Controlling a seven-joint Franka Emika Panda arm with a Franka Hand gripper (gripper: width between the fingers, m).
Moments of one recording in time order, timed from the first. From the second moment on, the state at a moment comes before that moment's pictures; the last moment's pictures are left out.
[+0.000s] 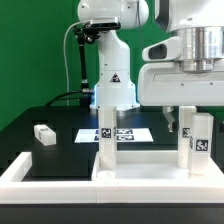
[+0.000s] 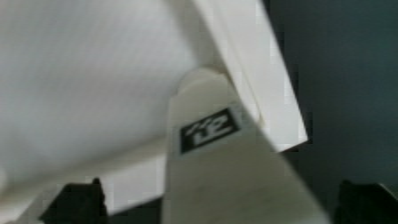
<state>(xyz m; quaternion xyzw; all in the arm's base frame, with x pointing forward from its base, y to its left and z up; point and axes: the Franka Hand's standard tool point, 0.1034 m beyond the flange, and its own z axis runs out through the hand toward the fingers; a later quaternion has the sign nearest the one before) 0.666 0.096 0.109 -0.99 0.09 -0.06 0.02</state>
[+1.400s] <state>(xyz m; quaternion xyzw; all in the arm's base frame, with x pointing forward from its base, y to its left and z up) 0.660 0.095 0.105 -0.69 0.72 -0.02 0.08</state>
